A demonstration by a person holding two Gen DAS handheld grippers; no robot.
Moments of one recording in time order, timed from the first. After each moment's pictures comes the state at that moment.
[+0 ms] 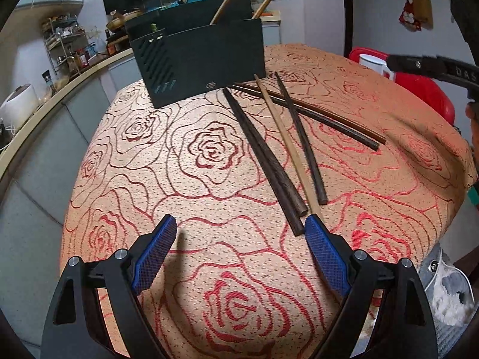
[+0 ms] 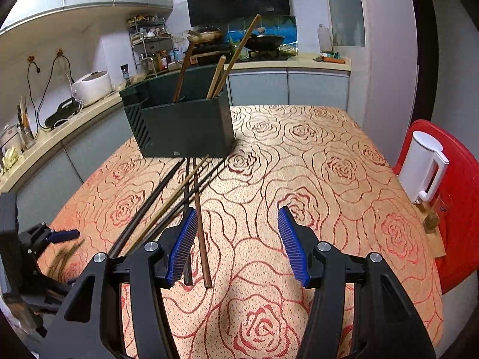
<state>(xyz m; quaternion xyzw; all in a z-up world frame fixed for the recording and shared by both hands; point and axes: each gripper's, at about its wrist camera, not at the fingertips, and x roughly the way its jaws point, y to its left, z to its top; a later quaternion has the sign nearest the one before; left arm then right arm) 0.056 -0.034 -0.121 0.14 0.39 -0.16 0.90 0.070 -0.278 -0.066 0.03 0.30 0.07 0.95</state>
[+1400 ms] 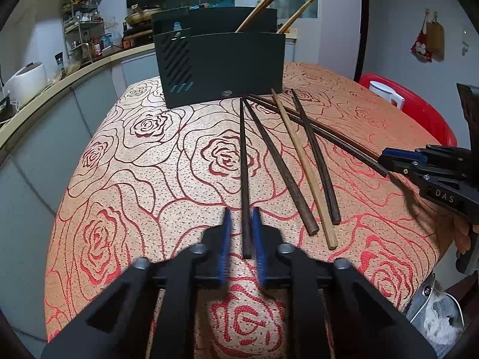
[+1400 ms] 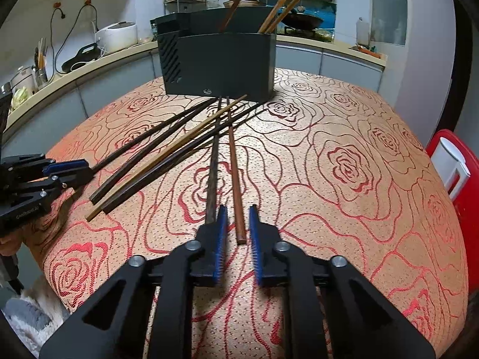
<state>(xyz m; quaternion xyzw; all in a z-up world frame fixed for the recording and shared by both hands) 0.065 -0.015 -0.123 0.07 0.37 -0.15 0.92 0.070 -0.236 -0.130 -0.05 0.35 0.12 0.93</state>
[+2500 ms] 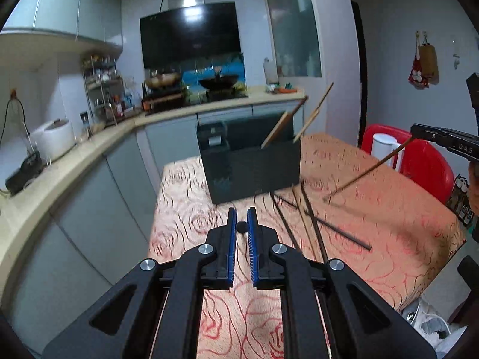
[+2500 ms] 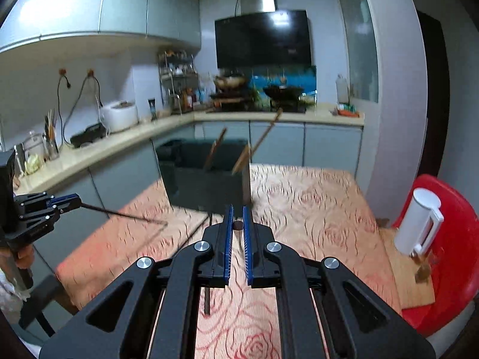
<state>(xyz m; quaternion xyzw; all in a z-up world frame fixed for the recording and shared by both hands) 0.041 0.019 0.018 0.09 0.23 -0.13 0.96 0.038 -0.285 0.024 0.00 0.19 0.12 0.97</state>
